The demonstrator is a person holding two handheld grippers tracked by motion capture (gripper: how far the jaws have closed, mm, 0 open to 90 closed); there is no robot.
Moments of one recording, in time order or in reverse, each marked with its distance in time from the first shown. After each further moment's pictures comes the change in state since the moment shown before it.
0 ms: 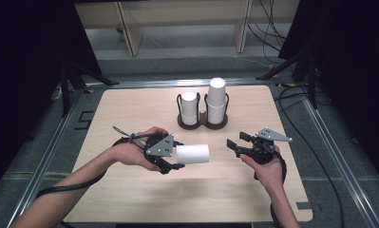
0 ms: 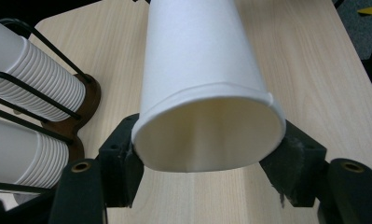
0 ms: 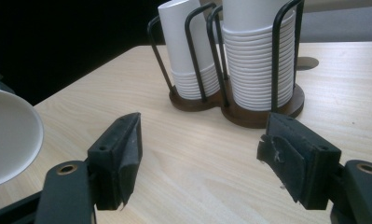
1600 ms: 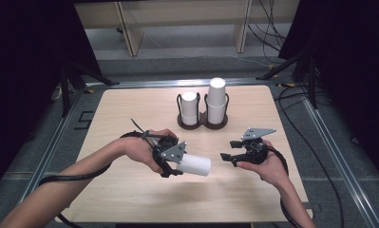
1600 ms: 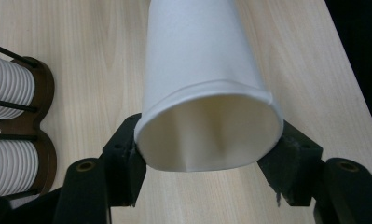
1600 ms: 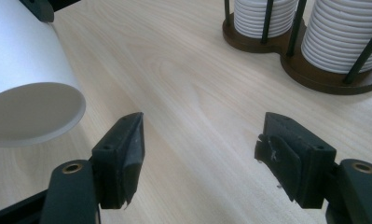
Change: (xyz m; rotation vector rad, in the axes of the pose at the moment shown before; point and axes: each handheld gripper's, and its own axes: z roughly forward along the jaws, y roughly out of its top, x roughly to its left) left arm -0.003 0.026 0.011 0.241 -0.162 0.125; right arm 0.009 0.012 0.010 0.336 0.169 -0.234
